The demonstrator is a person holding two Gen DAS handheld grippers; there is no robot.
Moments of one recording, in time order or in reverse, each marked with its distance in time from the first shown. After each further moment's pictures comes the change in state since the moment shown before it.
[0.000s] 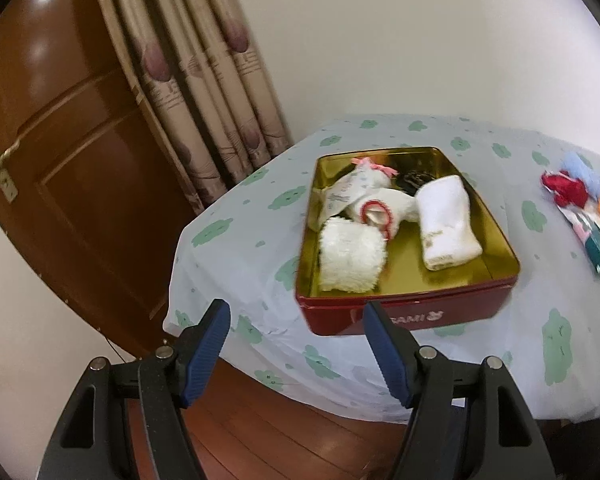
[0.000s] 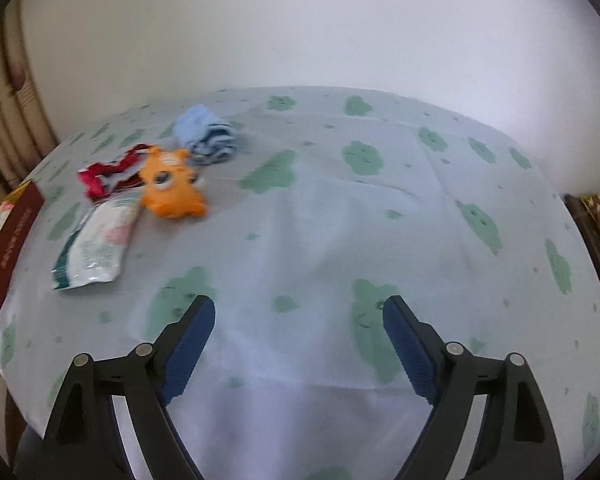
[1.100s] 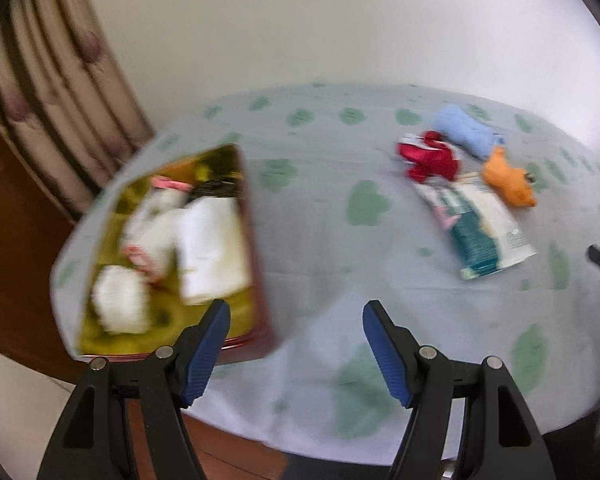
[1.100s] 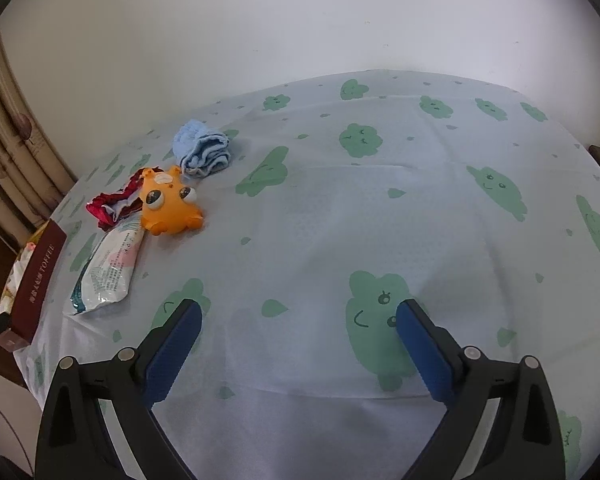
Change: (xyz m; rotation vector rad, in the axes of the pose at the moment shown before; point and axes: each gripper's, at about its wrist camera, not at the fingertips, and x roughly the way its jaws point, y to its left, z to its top) left arm -0.002 -0.159 0.052 0.183 0.155 -0.350; right arm 0.008 -0.027 -0.005 0.132 -0.018 0.178
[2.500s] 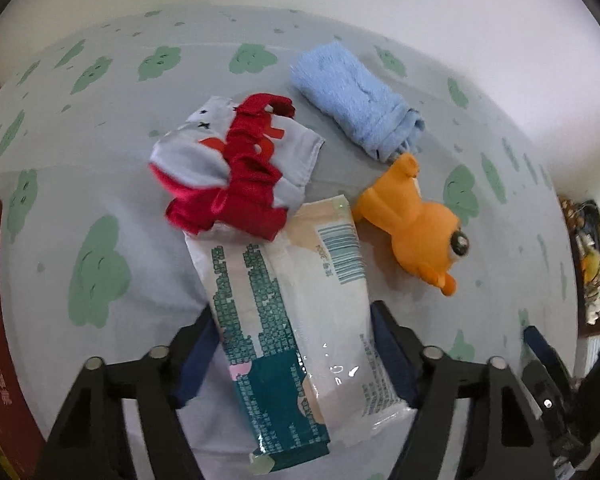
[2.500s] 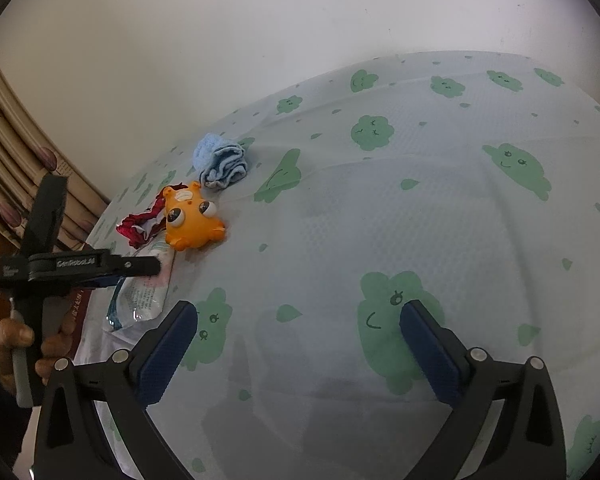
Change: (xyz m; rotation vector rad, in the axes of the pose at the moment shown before) left arm 0.114 -0.119 0.094 -0.013 0.296 -0.411; right arm 0.002 -0.020 0.004 0.101 0.019 0.160
